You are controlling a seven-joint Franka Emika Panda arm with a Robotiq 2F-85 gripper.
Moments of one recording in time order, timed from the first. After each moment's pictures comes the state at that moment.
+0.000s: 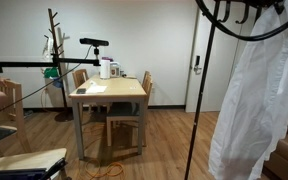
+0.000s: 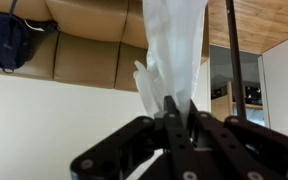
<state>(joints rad) -0.01 0.15 0.01 -1.62 0.00 2.73 -0.08</state>
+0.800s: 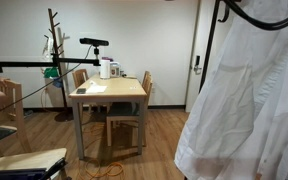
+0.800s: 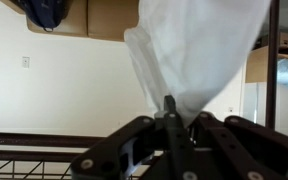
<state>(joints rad) 0.00 -0.03 -0.08 -1.87 -0.58 3.04 0.53</state>
